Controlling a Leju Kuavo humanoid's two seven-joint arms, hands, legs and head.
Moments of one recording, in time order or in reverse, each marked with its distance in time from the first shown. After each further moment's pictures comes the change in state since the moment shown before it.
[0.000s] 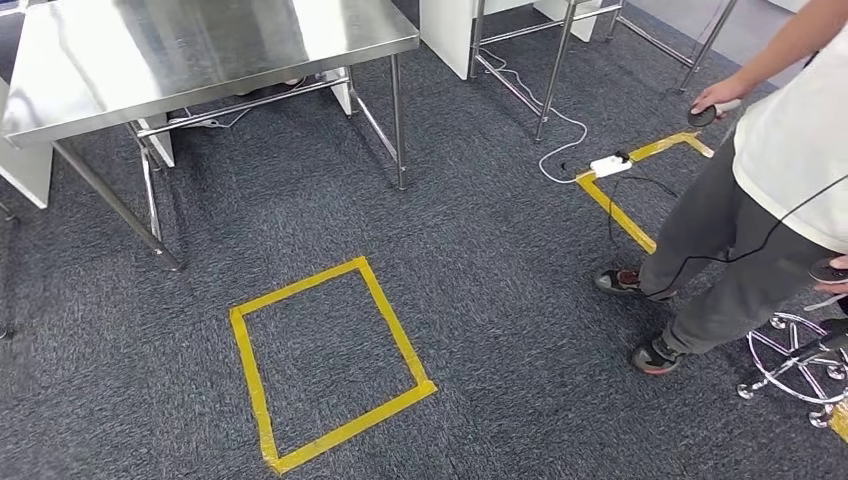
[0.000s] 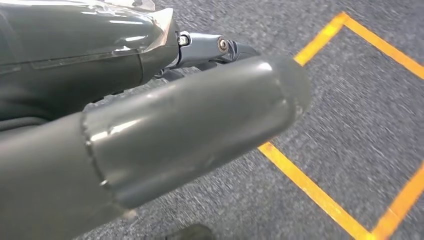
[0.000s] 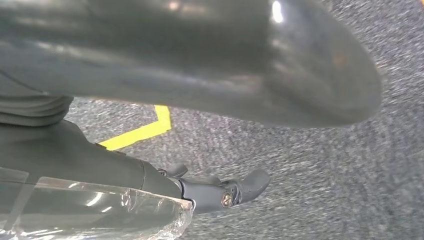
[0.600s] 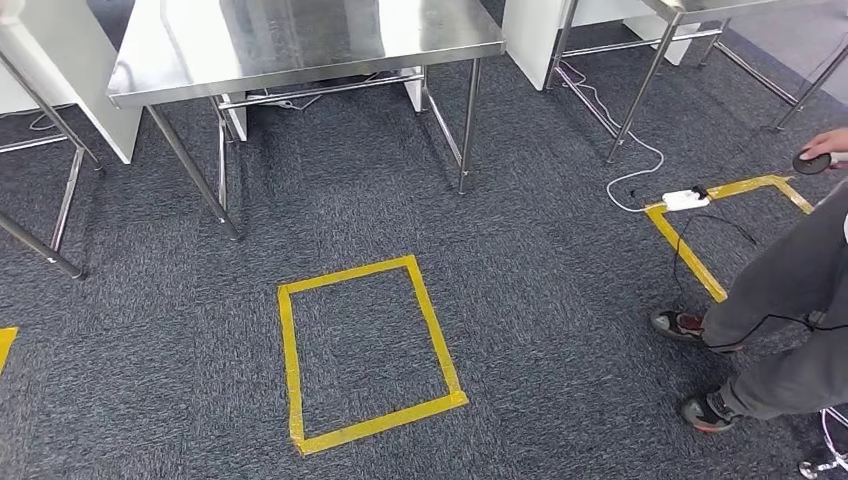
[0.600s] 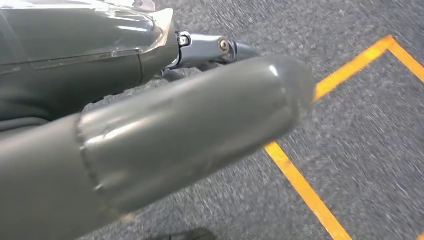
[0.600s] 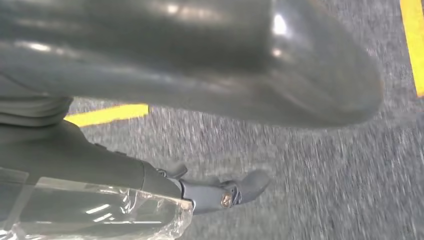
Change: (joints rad) left arm 0.004 0.008 0.015 0.002 -0.010 -0.004 0.002; right arm -0.006 0.009 0.000 0.002 0.003 -0.012 0.002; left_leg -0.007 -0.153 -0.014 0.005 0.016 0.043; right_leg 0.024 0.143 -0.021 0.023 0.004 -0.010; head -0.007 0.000
